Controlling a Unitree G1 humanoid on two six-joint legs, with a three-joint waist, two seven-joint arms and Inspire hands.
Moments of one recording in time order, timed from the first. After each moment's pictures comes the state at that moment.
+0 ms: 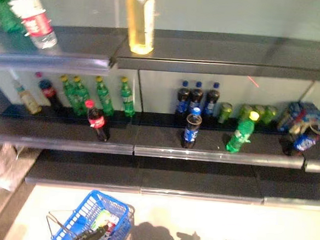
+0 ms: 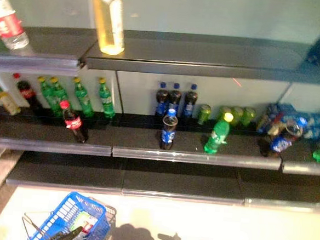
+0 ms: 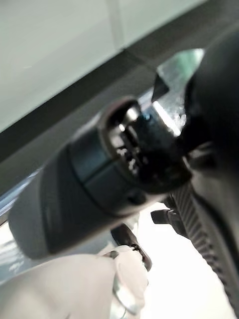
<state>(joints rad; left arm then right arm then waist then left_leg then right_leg) 0.11 0.10 0.09 1.21 -0.89 -0.32 0.21 0.08 -0.34 0.07 1.18 0.52 -0.05 0.08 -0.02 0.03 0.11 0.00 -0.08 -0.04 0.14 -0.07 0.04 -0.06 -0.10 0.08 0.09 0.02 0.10</state>
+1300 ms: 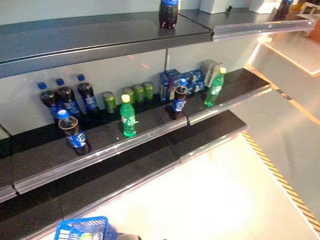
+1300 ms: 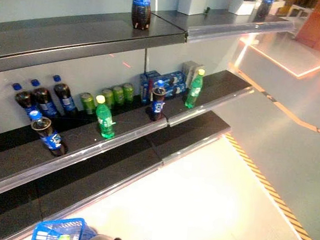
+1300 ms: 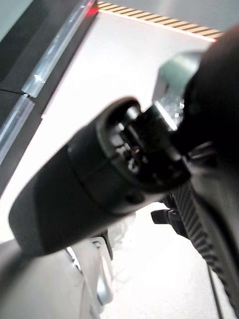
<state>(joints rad) 0.07 0.07 0.22 1.33 -1.17 -0.31 0.18 0.04 -0.22 0.12 1.29 0.46 -0.04 0.07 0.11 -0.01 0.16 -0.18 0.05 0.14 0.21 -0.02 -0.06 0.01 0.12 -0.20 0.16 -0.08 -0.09</state>
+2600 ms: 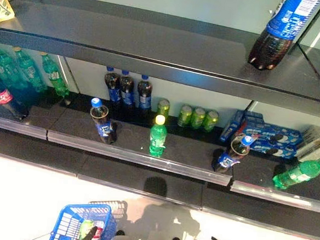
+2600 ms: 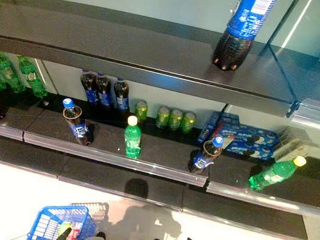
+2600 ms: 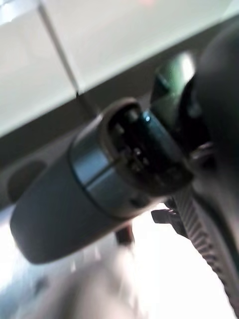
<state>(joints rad) 0.05 0.10 0.17 1.30 -1.14 -0.31 0.20 -0.01 -0.25 0.09 1.20 0.55 -0.07 0.05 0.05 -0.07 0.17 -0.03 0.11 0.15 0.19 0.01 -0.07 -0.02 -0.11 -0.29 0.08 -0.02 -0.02</state>
